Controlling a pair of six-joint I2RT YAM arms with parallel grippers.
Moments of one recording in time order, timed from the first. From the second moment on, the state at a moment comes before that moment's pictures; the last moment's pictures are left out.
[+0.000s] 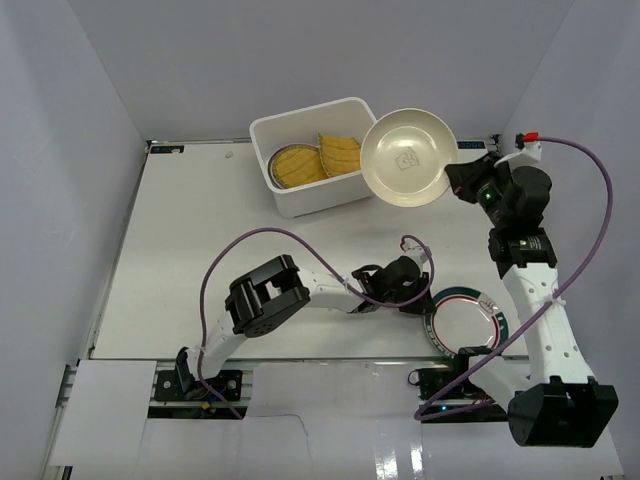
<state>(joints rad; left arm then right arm) -1.19 2.22 1.41 0.25 0.11 -0.88 0.01 0.99 0.98 -0.07 -0.23 0.55</state>
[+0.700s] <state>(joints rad) -1.15 1.62 0.80 0.21 -0.02 -0.90 0.31 1.50 1.41 -0.04 -0.22 0.51</state>
